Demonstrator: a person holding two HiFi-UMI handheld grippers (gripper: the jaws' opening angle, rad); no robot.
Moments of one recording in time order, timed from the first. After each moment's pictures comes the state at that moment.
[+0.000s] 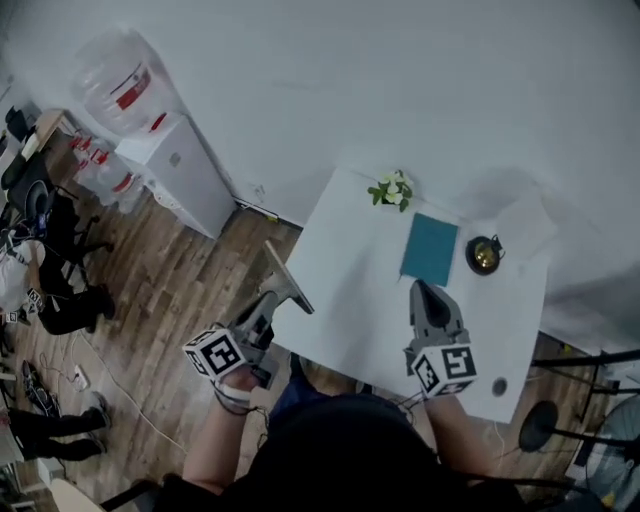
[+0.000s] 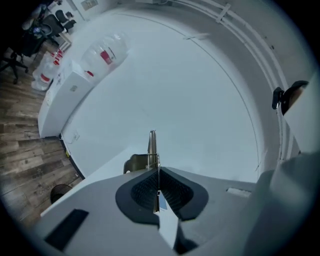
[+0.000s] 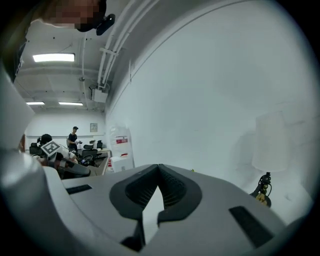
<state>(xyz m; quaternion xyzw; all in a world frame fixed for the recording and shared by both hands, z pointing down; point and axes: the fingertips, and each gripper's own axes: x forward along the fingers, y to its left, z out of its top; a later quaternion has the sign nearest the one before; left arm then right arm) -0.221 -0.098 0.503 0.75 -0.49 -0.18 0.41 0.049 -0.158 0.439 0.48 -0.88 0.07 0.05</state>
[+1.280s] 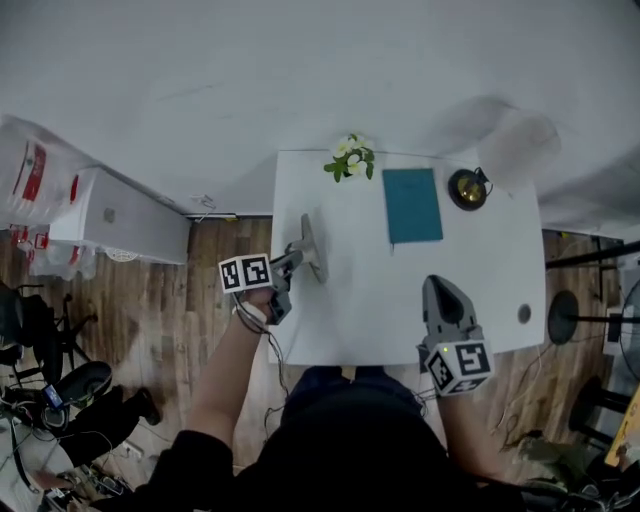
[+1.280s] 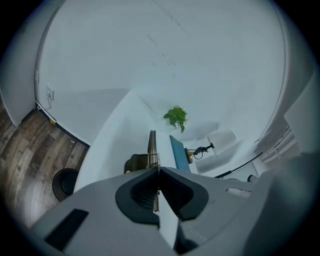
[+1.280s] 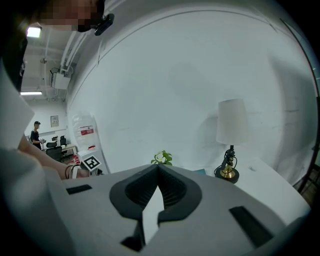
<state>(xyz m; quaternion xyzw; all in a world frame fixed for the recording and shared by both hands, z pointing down) -0.153 -0.295 0.703 0.76 -0.29 0.10 0.57 0.078 -0.172 0.499 0.64 -0.75 0.15 0.09</state>
